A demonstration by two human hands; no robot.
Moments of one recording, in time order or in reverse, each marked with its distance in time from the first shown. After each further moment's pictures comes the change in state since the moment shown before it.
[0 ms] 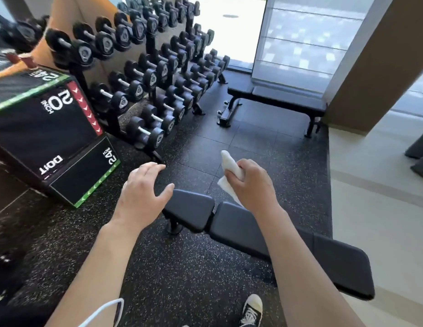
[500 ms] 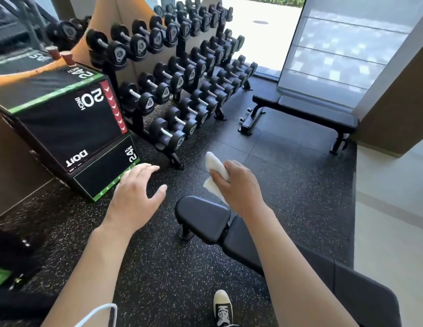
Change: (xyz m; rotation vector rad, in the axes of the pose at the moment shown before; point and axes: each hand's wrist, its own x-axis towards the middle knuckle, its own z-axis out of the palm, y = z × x) left_hand 0.025 -0.060 -0.035 0.021 0.090 -0.133; right_hand 0.064 -0.064 0.071 0.012 -0.111 -0.205
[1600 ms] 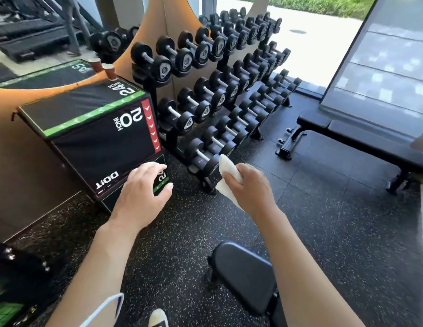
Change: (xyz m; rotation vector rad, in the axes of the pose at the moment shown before) left_hand 0.263 -0.203 -0.046 -0.034 0.061 -0.082; right_hand 0.293 -0.087 0.184 0.052 -0.064 0.011
